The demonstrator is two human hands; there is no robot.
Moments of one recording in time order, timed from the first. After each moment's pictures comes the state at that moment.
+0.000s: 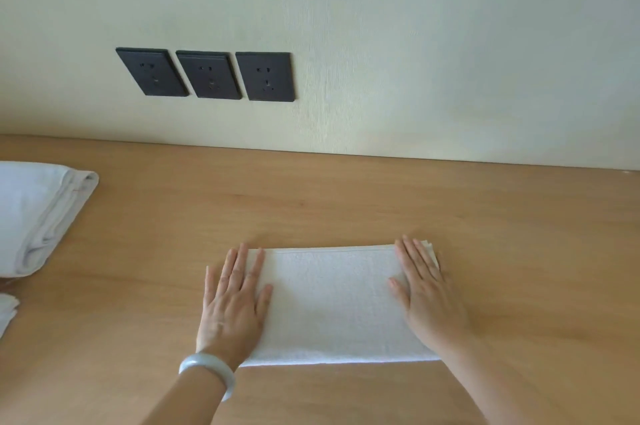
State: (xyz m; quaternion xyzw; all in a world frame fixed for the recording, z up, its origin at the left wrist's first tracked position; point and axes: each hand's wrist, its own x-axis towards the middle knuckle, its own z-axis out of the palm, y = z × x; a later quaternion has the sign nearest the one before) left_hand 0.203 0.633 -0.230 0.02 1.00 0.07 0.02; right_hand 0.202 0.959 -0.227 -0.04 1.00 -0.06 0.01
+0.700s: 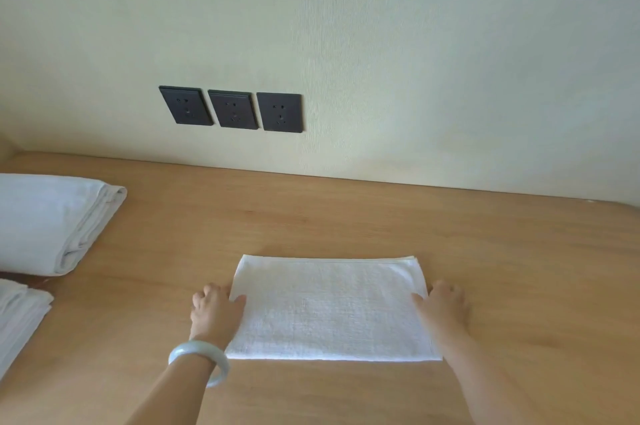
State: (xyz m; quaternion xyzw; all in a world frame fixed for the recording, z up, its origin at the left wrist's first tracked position) left_hand 0.204 0.620 -0.167 -0.30 0.89 0.31 0.16; right_hand 0.207 0.963 -0.174 0.31 0.91 -0.23 0.14
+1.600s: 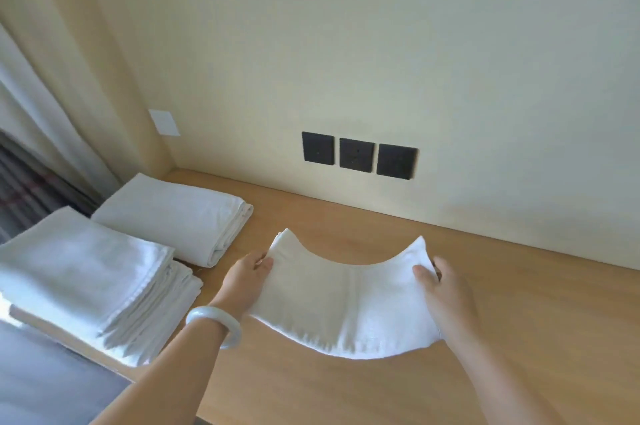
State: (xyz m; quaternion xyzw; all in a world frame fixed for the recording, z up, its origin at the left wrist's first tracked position) left_hand 0.217 0.492 -0.064 -0.20 0.88 0.43 0.03; right_hand 0.215 0.795 -0.034 0.12 0.87 -0.47 0.01
